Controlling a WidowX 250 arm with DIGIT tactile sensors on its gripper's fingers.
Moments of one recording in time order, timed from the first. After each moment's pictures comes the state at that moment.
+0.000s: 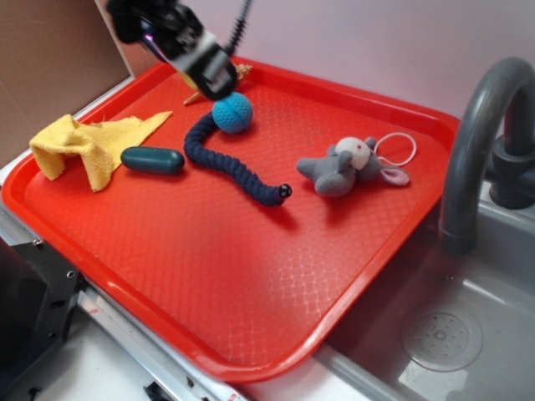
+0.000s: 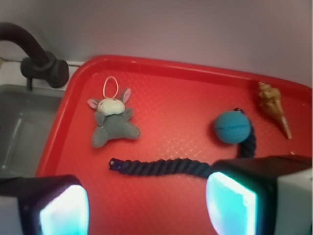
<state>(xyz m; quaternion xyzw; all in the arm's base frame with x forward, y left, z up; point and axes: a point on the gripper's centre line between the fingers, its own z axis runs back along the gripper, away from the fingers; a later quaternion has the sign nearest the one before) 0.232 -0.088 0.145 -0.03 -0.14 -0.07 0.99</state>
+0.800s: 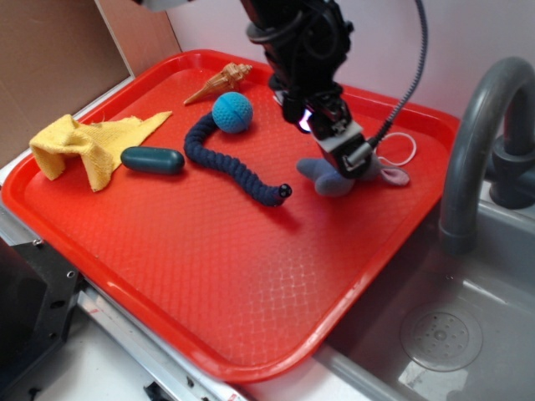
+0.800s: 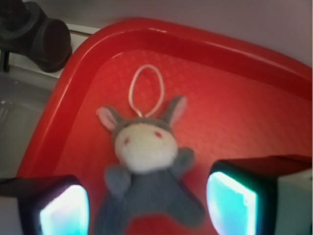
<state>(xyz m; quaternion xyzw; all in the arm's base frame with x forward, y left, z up) 0.292 -0.134 0.059 -0.08 -0.09 -0.16 0.98</state>
